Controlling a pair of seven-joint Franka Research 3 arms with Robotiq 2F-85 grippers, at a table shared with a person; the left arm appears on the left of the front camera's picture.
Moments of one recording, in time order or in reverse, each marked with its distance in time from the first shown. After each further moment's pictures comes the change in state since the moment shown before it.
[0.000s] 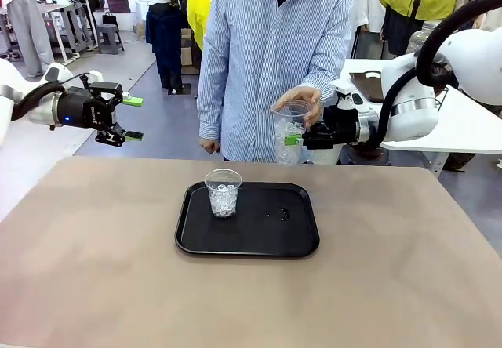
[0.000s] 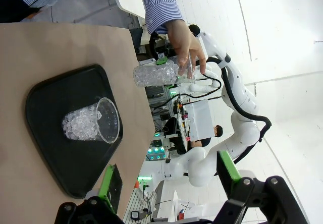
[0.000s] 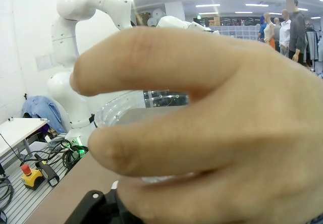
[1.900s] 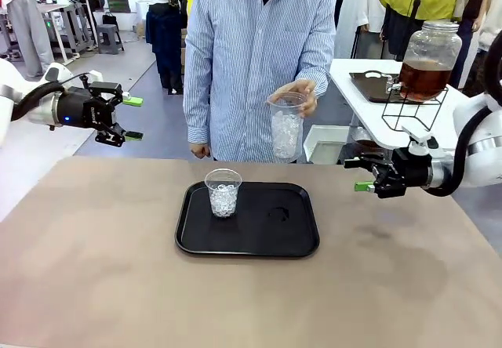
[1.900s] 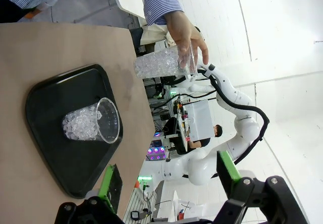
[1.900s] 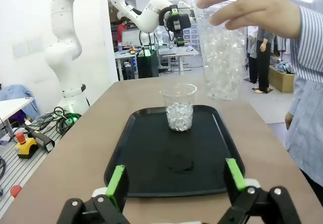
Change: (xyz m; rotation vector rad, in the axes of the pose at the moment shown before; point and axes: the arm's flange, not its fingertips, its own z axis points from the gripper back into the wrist) left arm 0.000 0.000 0.000 0.000 0.000 0.000; right arm -0.085 0.102 0.139 -0.181 0.043 0.047
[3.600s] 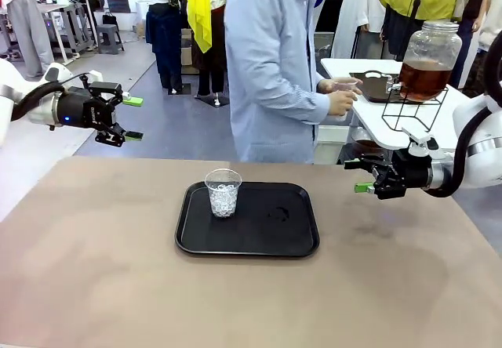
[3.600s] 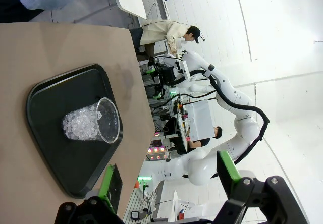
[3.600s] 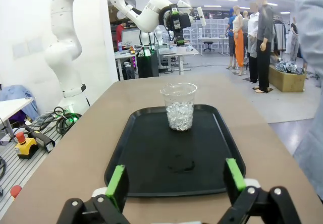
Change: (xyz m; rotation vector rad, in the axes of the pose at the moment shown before) left arm 0.000 0.000 0.000 0.000 0.000 0.000; right arm -0.002 0.000 -0.001 0.002 -0.002 -0.004
